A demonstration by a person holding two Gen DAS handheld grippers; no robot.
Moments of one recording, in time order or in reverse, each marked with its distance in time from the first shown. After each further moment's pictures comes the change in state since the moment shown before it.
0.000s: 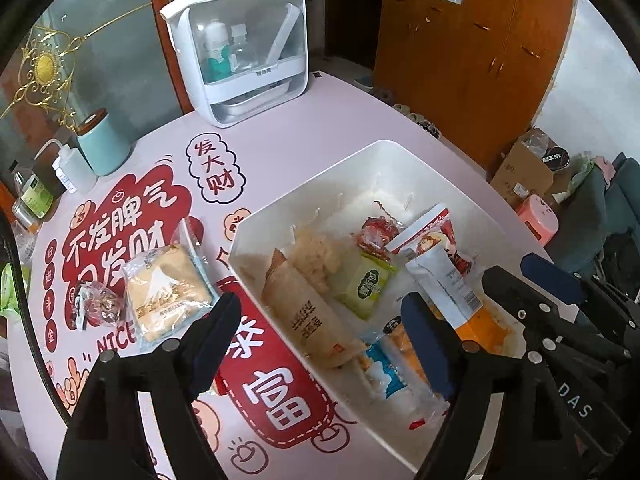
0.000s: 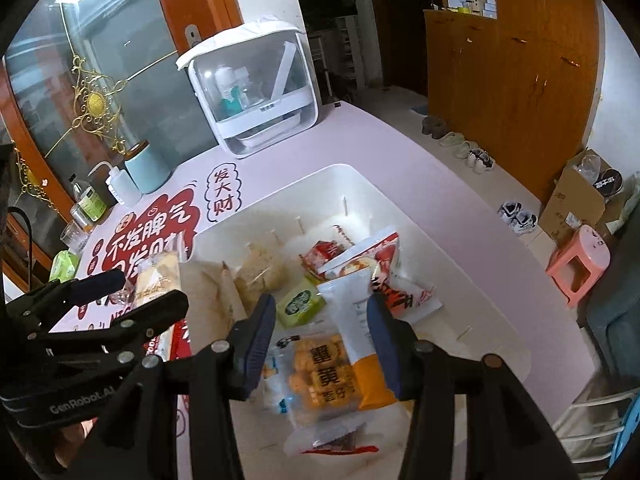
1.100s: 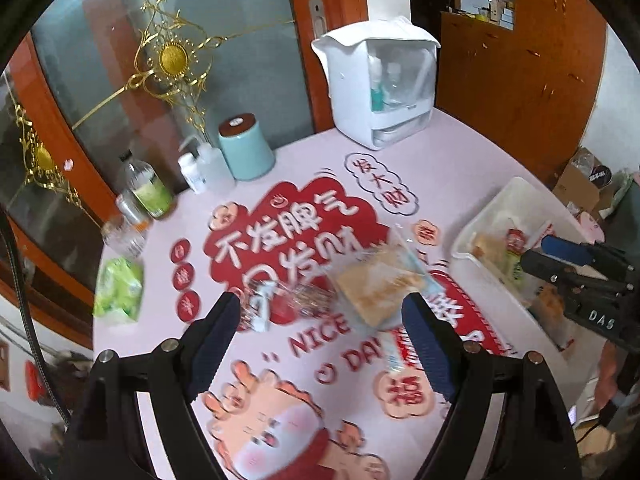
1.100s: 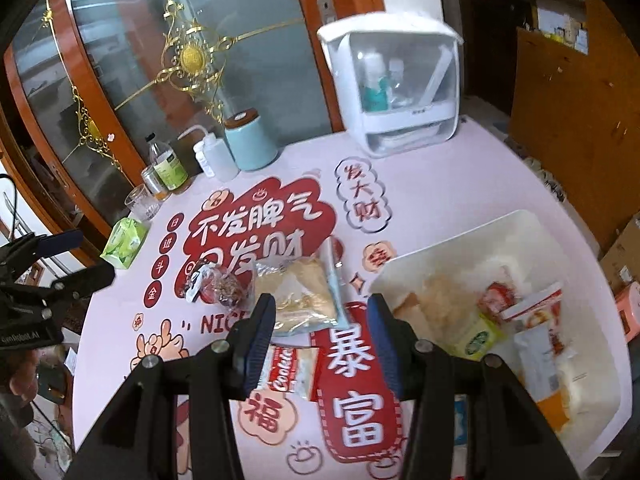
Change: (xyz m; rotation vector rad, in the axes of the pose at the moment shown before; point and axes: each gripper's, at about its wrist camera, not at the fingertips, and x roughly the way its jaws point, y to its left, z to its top) left arm -0.123 0.229 -0.018 -0.021 -0.065 0.201; right arm 0.027 0.184 0.033 -0.179 0.058 0.188
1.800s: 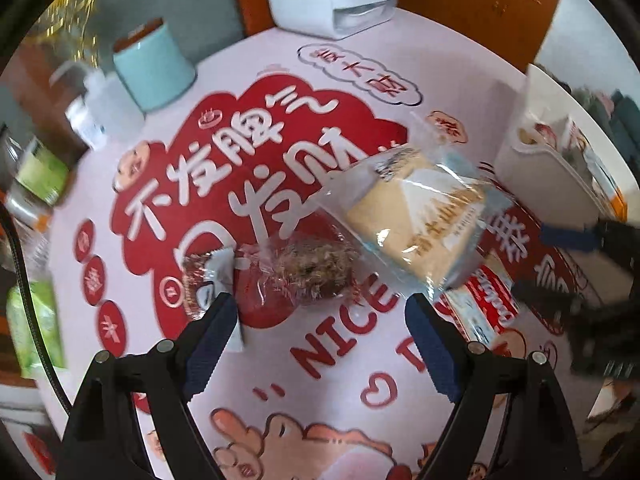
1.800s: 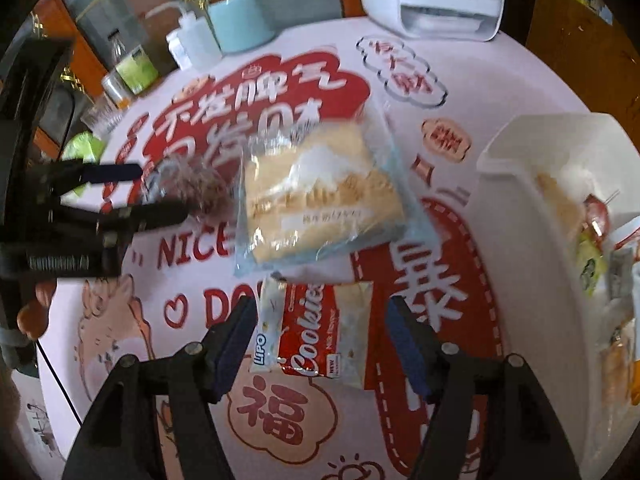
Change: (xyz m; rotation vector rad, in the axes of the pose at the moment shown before) left arm 0.197 0.029 -0.041 0.180 0.250 -0.237; right arm 0.142 0.044 -0.069 -0.016 0.286 -0.074
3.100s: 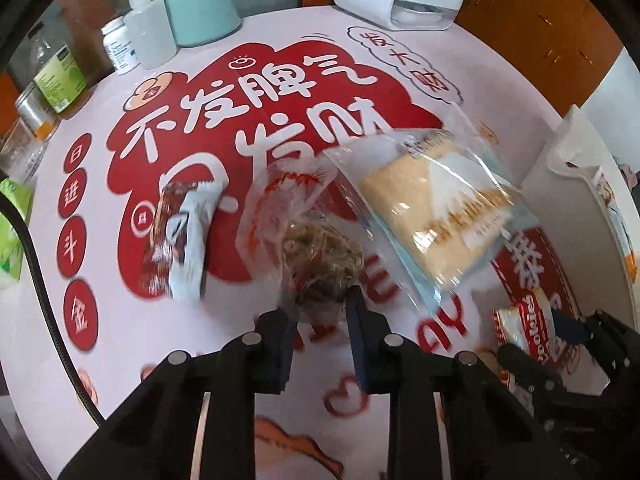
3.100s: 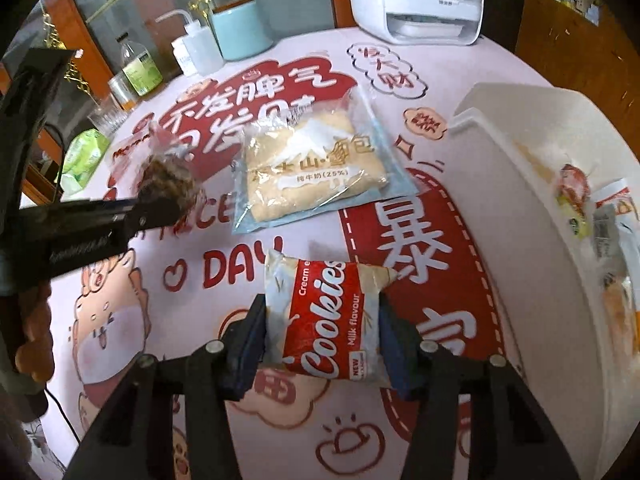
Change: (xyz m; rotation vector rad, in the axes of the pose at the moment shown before) left arm 0.020 0.000 -0.034 -0.253 -0.007 -0.008; right arm -0.028 -0.003 -0.046 0.016 -0.086 -0.011
